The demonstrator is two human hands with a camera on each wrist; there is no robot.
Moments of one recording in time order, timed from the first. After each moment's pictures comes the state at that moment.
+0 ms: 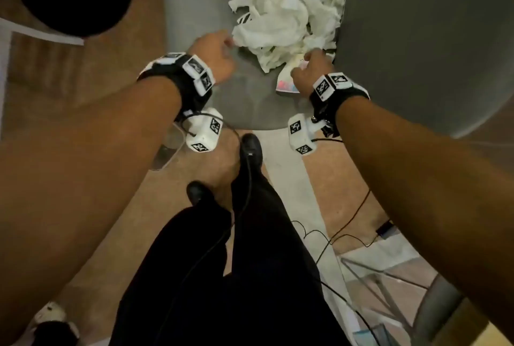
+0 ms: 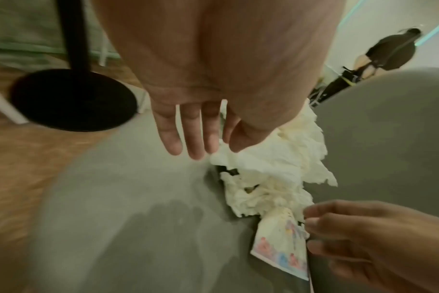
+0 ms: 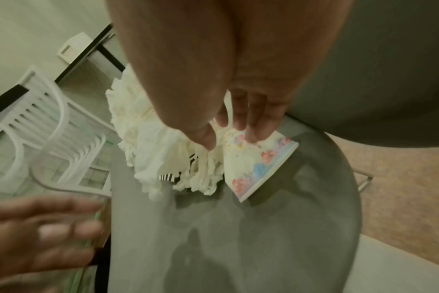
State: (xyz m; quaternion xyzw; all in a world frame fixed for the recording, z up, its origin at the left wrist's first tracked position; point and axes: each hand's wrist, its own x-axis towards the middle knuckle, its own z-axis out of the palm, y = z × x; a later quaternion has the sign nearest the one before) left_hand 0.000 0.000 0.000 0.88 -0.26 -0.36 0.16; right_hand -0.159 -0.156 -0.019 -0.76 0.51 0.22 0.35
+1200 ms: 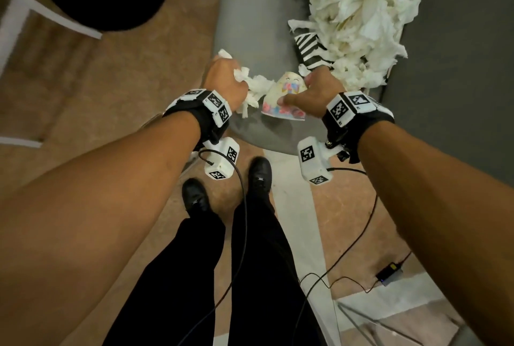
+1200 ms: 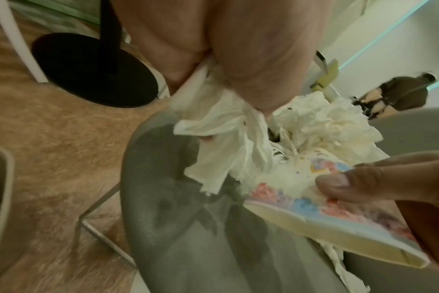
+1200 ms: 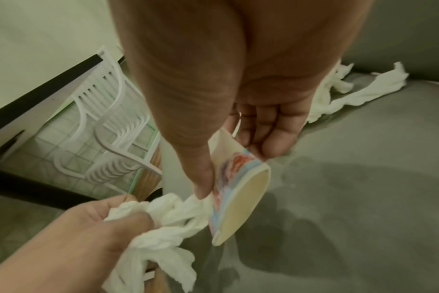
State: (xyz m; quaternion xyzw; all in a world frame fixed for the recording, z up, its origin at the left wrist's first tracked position) left_hand 0.035 0.091 -0.076 0.90 -0.18 -0.29 0.28; right_hand -0.078 -0.075 -0.030 -0.80 0.45 0.26 0.31
